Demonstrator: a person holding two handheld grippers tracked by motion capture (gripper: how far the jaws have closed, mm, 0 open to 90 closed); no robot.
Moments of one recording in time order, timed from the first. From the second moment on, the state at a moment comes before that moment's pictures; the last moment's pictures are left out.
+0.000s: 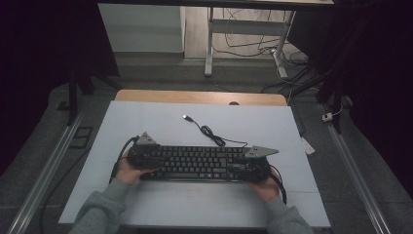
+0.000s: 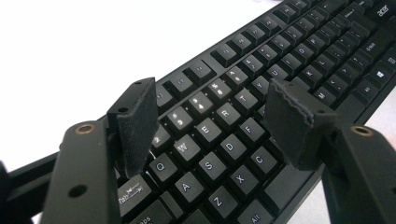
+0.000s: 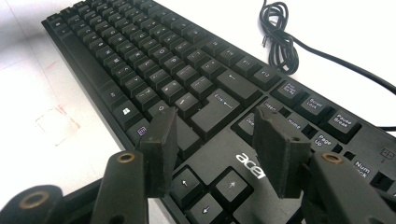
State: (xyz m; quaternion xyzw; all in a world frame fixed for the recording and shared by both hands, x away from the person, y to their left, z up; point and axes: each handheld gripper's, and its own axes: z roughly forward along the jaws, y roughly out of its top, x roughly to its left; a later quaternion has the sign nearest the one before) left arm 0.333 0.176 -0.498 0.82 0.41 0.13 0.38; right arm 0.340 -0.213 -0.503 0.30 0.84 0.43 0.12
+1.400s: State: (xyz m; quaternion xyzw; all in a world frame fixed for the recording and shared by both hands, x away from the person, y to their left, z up) left arm 0.351 0.137 -0.505 0.85 0.37 0.11 0.36; right arm 0.343 -0.208 -0.508 0.29 0.85 0.42 0.11
